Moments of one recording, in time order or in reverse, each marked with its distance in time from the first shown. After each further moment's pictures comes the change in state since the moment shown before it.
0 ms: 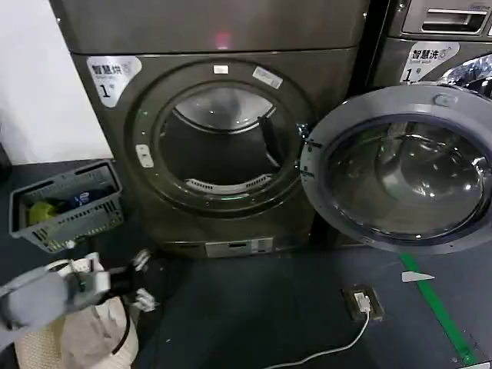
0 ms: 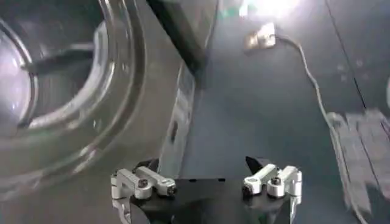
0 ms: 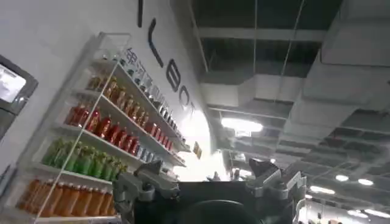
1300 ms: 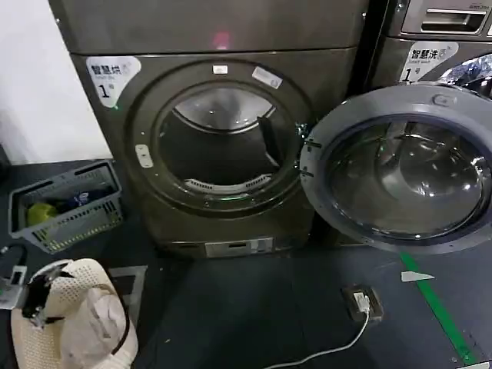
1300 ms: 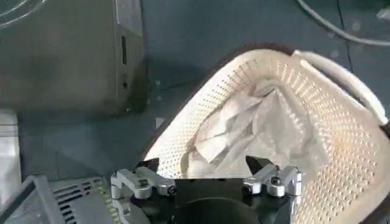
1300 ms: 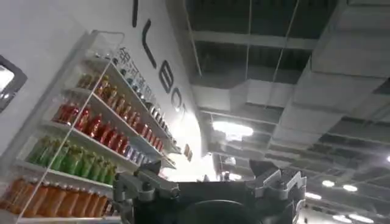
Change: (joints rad) left arm 0.368 0.251 -0.336 0.212 0.330 -0.132 0.211; right arm 0.035 0.021 -0.002 0.002 -0.067 0.027 0.002
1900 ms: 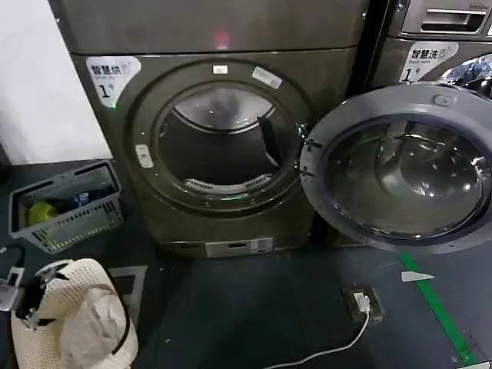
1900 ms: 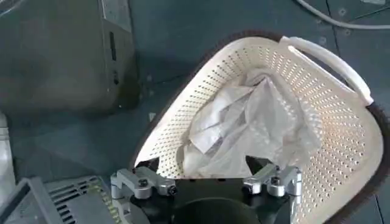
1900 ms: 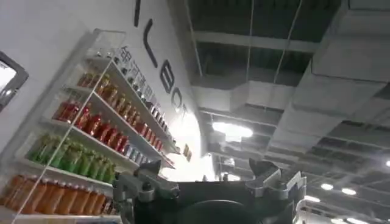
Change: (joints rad) left arm -0.003 0.003 -0.004 0.011 0.050 -0.020 0.038; right arm -0.023 0.012 0.016 0.011 -0.001 0.001 -0.003
